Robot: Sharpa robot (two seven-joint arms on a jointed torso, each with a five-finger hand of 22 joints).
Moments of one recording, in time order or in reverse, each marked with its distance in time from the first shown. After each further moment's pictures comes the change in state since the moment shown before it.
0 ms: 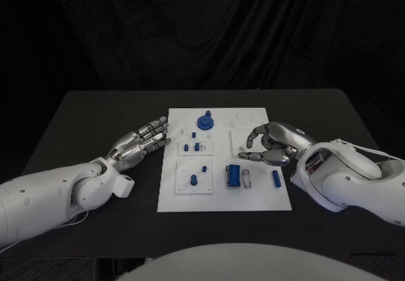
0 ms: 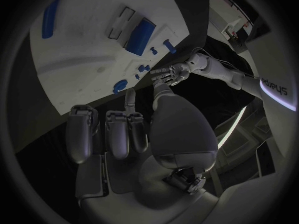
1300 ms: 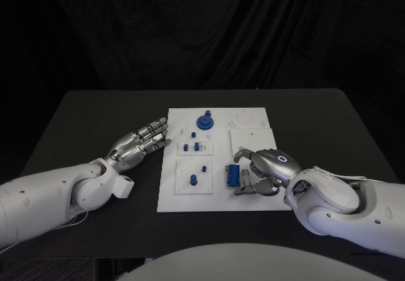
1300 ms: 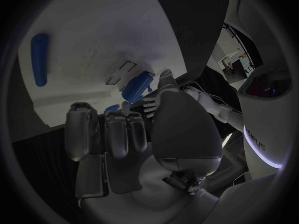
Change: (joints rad) left arm -0.004 0.000 0.000 -0.003 0.000 0.005 0.000; left_hand -0.008 0.000 0.003 -0.003 0.000 0.003 0.011 0.000 0.000 0.000 0.000 0.000 0.000 0.004 0.003 0.000 0.000 0.000 0.004 0.004 0.000 0.002; right arm -0.163 0.062 -0.001 -0.042 -0.343 0.039 -0.034; right_hand 0.042 -0.107 -0.062 0.011 -0.126 -0.434 0.040 0.081 -0.206 0.000 0.029 0.000 0.000 -0.002 0.020 0.000 0.000 0.000 -0.003 0.018 -0.056 0.000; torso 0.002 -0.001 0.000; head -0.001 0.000
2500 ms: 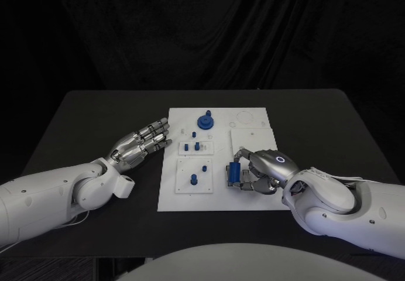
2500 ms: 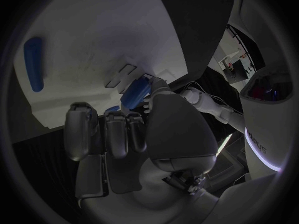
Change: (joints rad) left arm -0.001 0.003 0.000 -0.004 0.000 0.014 0.000; left_hand 0.000 0.000 0.003 -0.003 0.000 0.000 0.000 0.000 0.000 -0.004 0.004 0.000 0.000 -0.004 0.004 0.000 0.000 0.000 0.000 0.000 0.000 0.000; right arm -0.009 0.022 0.000 -0.021 -0.004 -0.012 -0.005; right_hand 0.057 0.160 0.064 -0.015 0.447 0.053 0.012 0.160 -0.153 0.000 0.000 0.000 0.000 0.001 0.006 -0.004 0.000 0.000 0.003 0.003 -0.004 0.000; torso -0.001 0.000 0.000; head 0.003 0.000
